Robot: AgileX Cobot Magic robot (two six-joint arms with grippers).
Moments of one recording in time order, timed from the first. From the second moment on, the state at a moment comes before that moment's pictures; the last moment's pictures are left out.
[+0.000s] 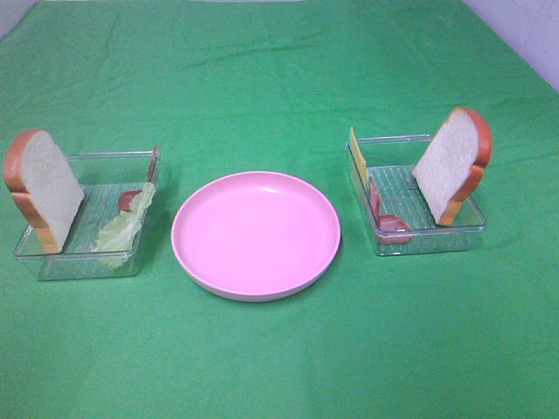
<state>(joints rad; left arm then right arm) 0.01 0.06 -0.53 -0.04 1.04 0.01 -0.06 0.00 -0.51 0.13 1.07 -0.16</state>
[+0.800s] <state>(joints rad) 0.01 1.21 -0.99 -0.07 0.81 0.01 -0.06 0.00 -0.51 0.14 1.07 -0.16</state>
